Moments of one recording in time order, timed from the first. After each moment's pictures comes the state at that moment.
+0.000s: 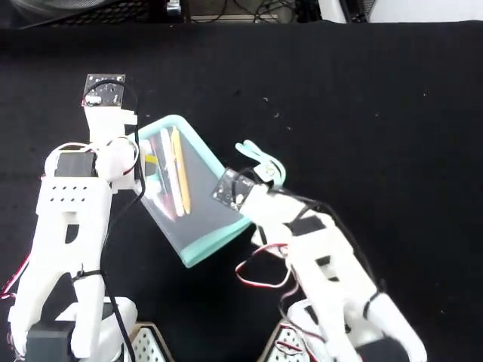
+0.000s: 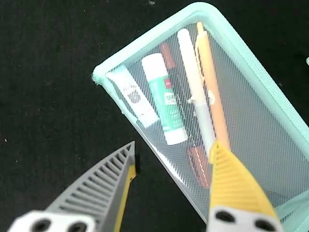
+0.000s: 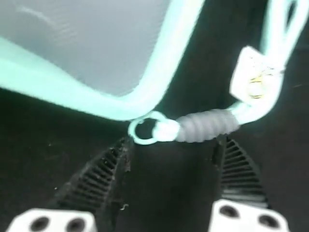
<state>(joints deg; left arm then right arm) -5.1 -27.7 33.4 63.0 -1.6 -16.4 -31.9 72.9 35.5 43.6</state>
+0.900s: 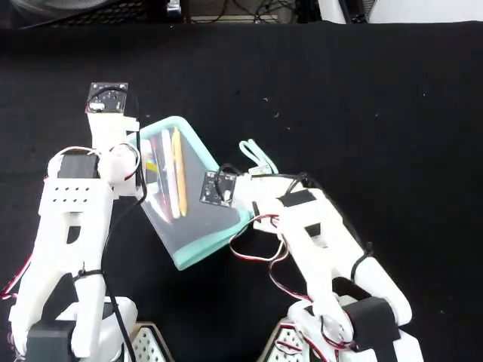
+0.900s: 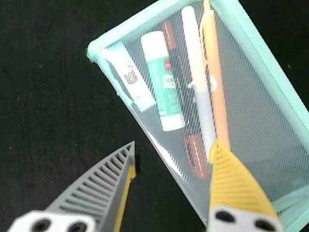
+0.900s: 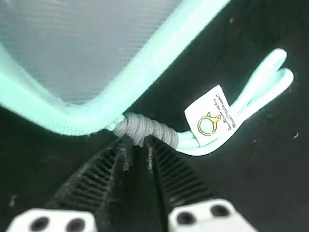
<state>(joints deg) -5.1 -27.6 35.6 64.2 -1.6 -16.1 -17.5 60.3 34.0 61.4</state>
